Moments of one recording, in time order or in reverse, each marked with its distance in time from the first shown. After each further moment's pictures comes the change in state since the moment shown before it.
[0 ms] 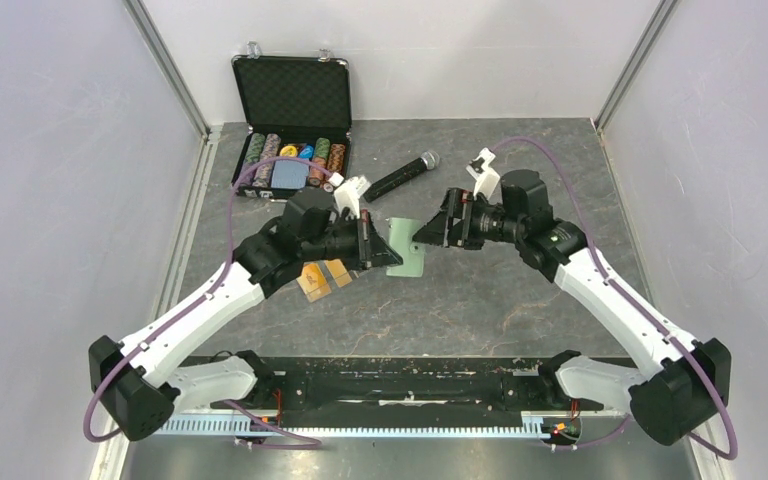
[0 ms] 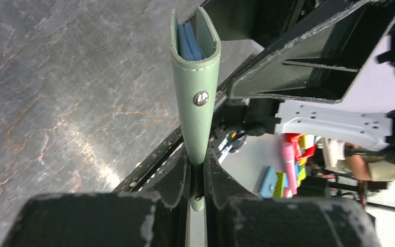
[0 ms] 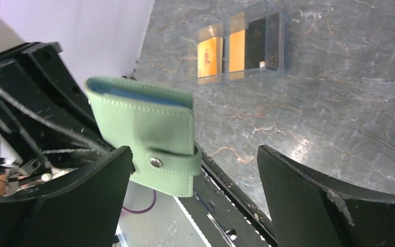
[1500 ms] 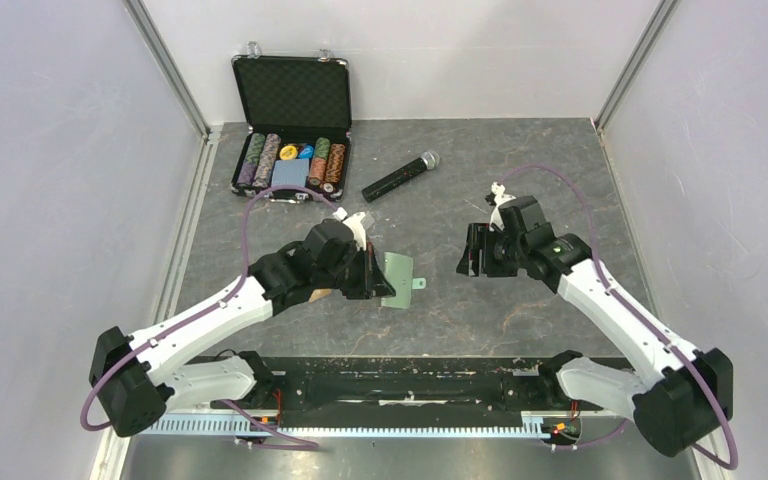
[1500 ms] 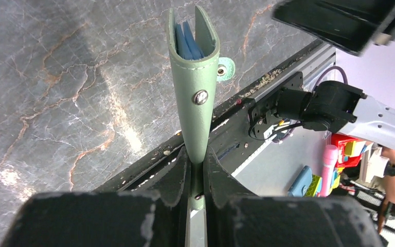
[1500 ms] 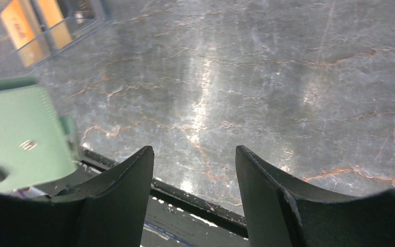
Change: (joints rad) left arm -0.152 0.010 -0.098 -0.135 -0.240 -0.031; right arm 0.007 -0.011 -0.072 -0.394 0.457 -0.229
